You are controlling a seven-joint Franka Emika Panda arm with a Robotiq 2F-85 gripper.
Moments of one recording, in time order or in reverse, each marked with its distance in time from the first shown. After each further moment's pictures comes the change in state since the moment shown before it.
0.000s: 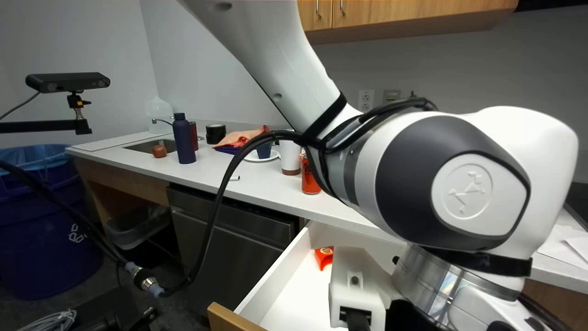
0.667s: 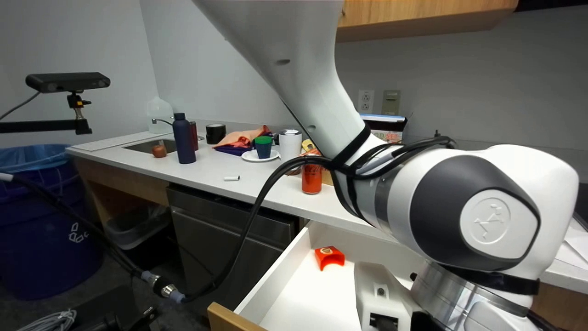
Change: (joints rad) arm 0.007 0.158 0.008 0.128 0.029 -0.024 0.035
